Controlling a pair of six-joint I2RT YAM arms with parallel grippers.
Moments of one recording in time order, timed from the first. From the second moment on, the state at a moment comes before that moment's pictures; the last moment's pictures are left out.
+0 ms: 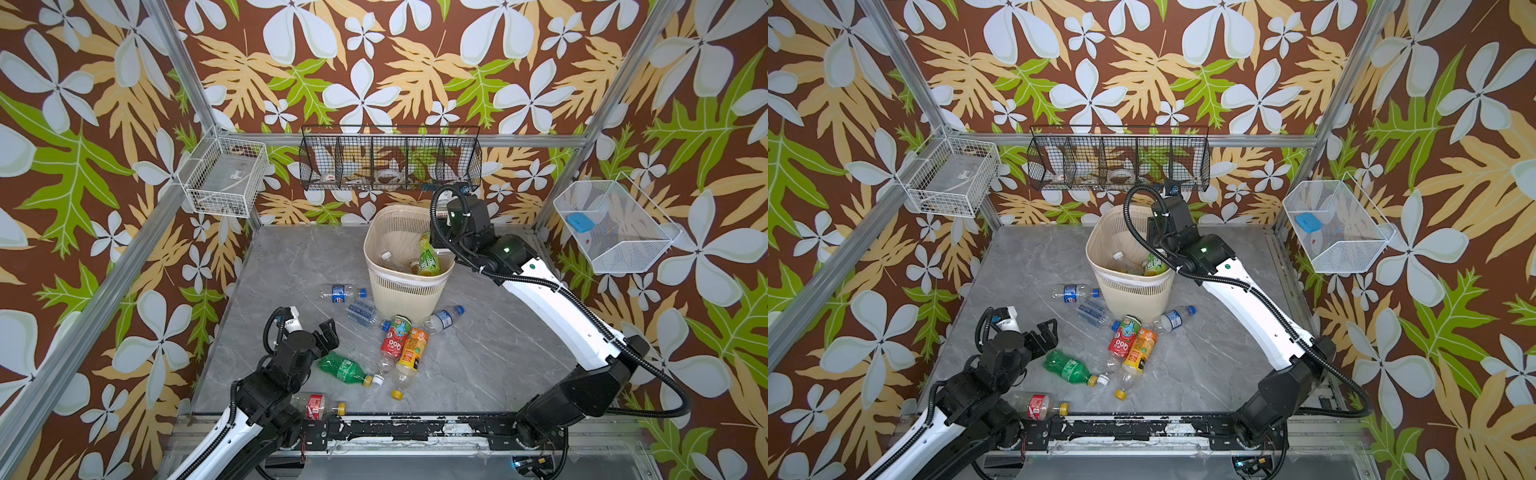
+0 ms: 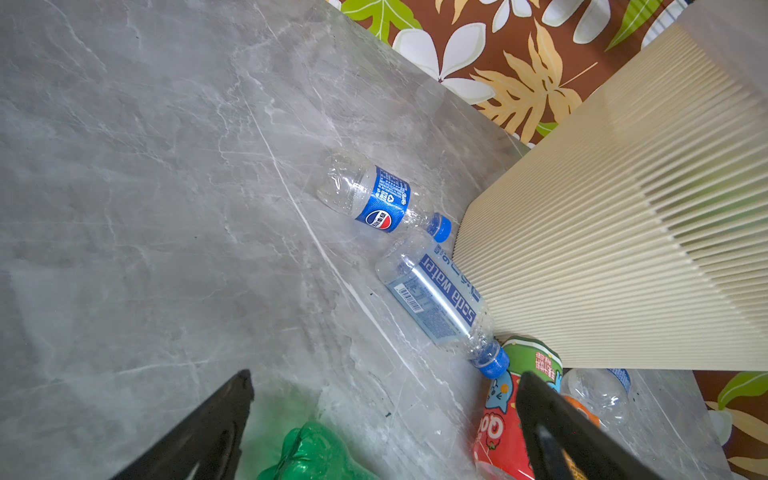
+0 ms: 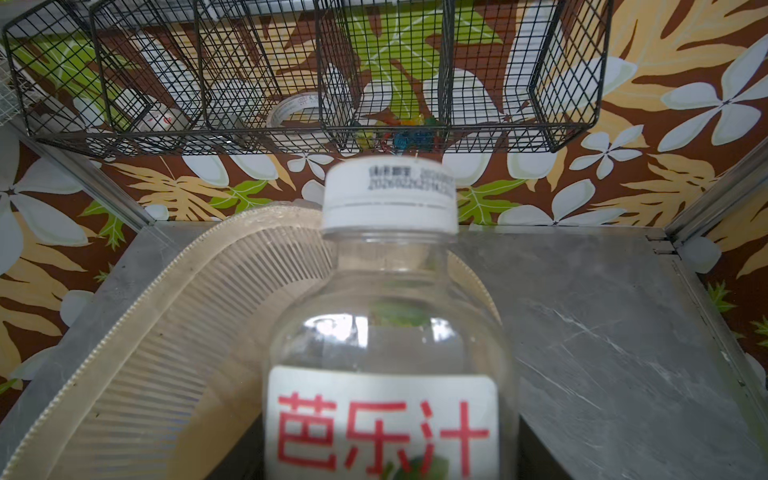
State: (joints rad) left arm -0.59 0.45 0.45 -0.58 -0.42 -0.85; right arm 0.63 1.60 1.77 -0.68 0.43 0.35
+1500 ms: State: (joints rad) left arm -0.59 0.60 0.44 -0.72 -0.15 -1.11; right arm 0.61 0.85 0.89 -0.52 0.47 0.55
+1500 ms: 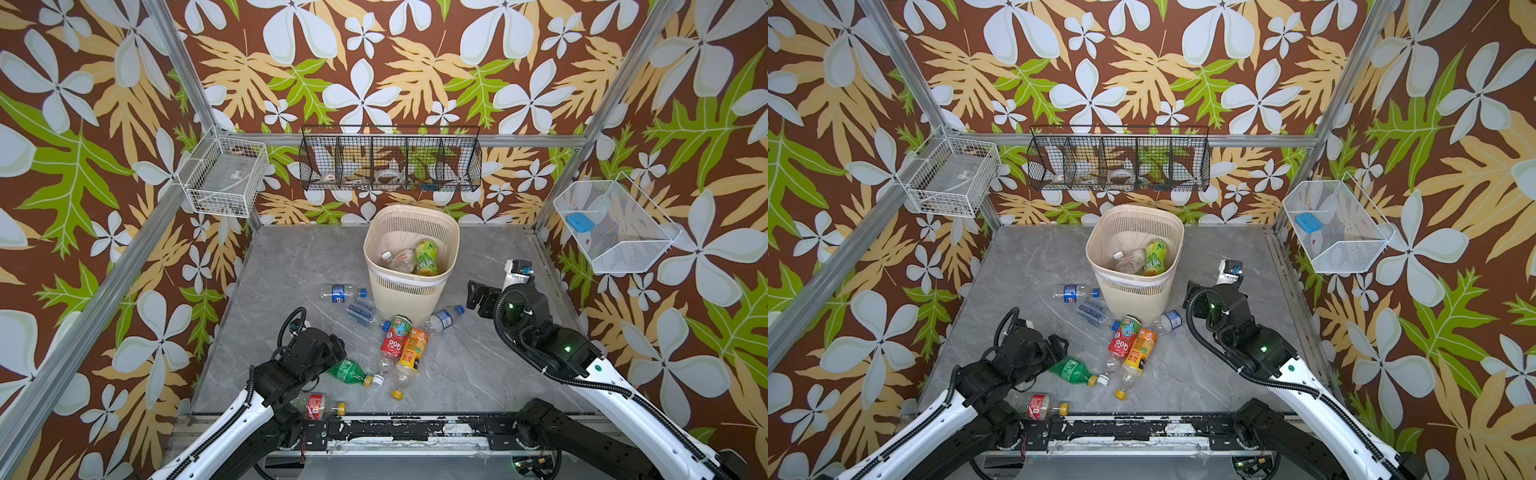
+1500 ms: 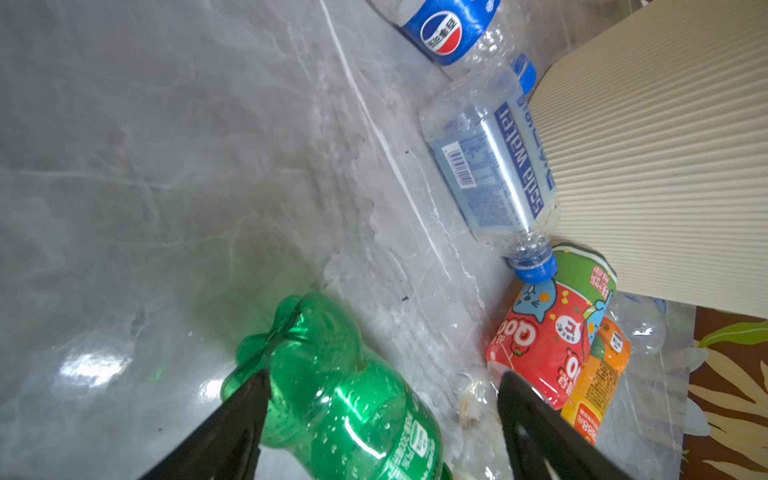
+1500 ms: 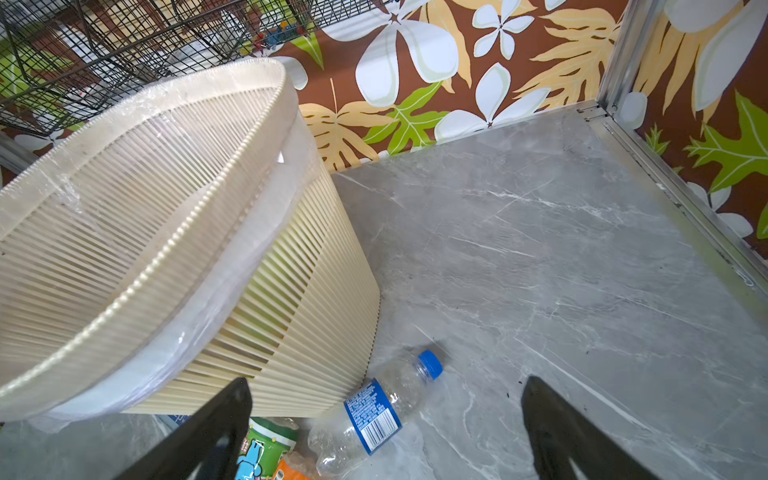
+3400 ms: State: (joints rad) left arm -0.71 0.73 0.34 -0.58 -0.02 -1.28; right arm 0.61 0.79 0.83 -0.53 0.54 0.52
